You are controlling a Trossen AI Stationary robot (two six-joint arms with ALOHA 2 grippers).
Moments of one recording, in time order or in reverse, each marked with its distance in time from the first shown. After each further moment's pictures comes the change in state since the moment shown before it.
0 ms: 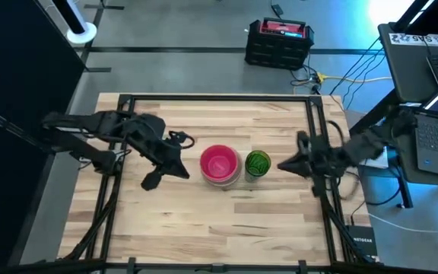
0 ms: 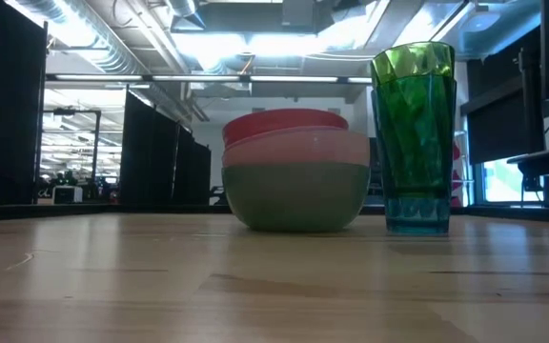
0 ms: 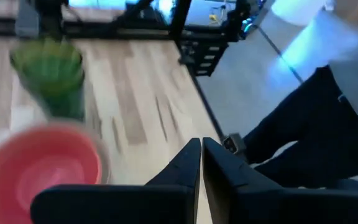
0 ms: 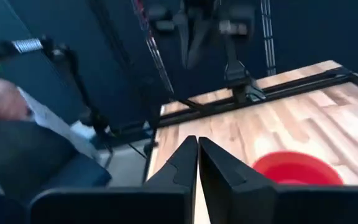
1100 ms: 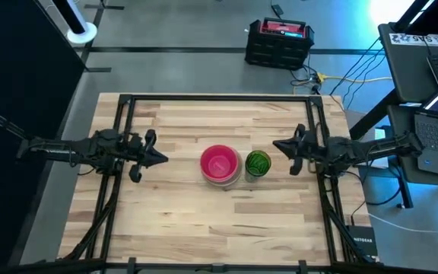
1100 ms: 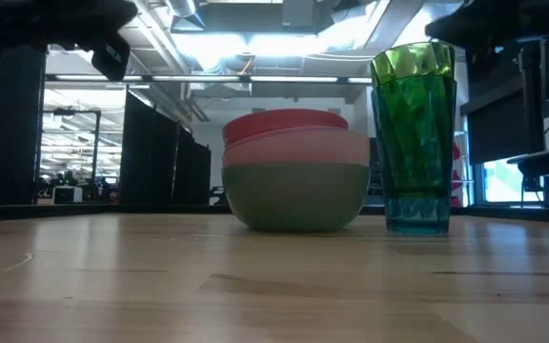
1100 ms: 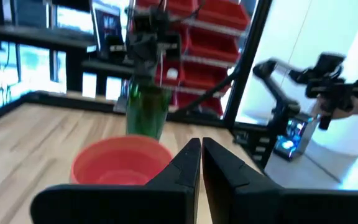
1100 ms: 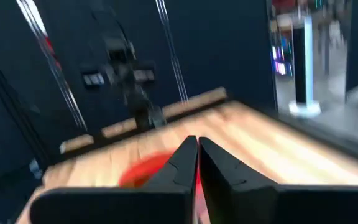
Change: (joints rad) left arm 0.127 -0.818 -1.118 0.913 -0.166 -0.089; right arm -0.274 -0.456 -0.760 0.509 0.102 -0.196
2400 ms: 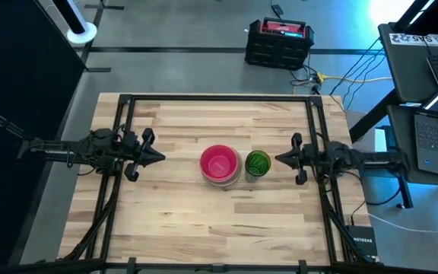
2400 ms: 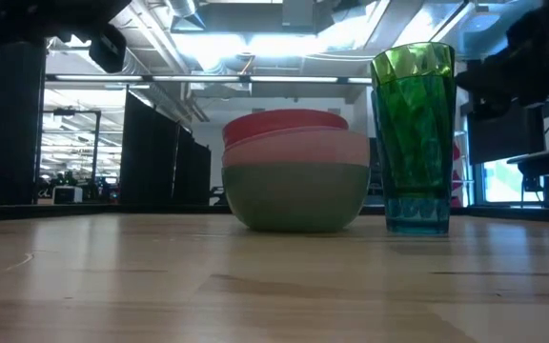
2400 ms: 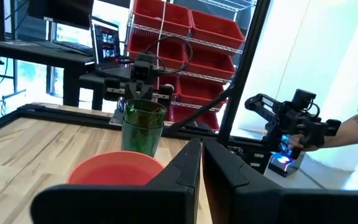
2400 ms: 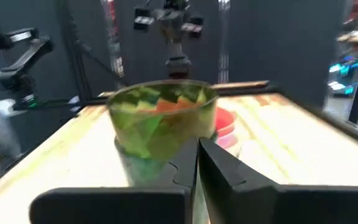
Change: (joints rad) left arm 0.000 -0.033 -0.004 0.033 0.000 -0.031; right arm -0.167 -0.367 -0.270 -0.137 -0.342 -0.166
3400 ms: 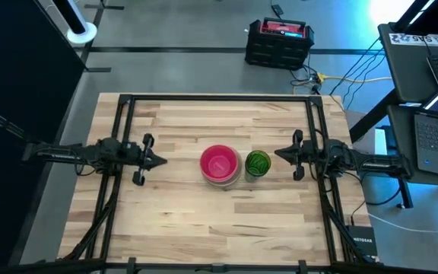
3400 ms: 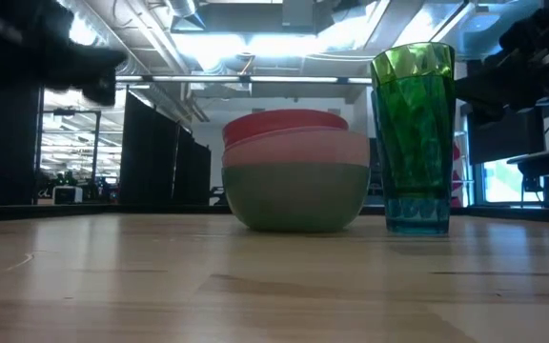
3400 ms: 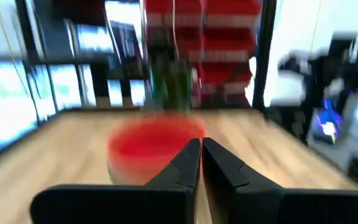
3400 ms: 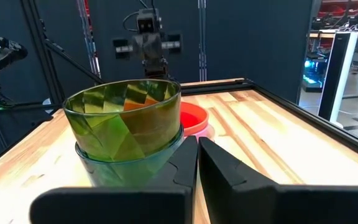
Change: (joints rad) left arm -0.045 -0.233 -0.246 0.005 -0.093 0.235; right arm -0.088 0.014 0.000 -0.013 -0.065 -0.002
